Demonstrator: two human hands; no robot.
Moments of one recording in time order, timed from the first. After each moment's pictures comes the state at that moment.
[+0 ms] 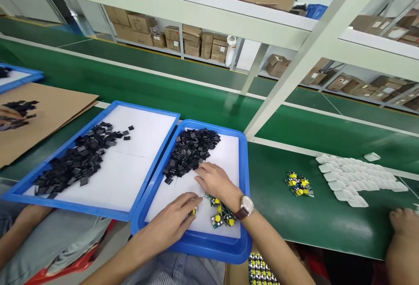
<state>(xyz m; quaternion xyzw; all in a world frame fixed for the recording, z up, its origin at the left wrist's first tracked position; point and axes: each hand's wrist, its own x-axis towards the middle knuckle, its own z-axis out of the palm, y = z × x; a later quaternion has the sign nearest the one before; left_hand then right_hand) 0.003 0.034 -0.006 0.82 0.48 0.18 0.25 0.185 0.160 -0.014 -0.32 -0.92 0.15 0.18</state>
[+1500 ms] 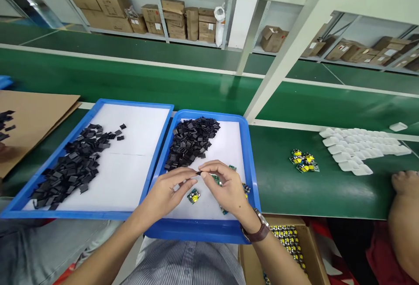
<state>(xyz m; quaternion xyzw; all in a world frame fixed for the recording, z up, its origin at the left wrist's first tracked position) -0.027 0.084 0.023 0.80 0.45 0.30 0.25 0.182 0.095 0.022 -0.42 -0.60 0.48 0.49</state>
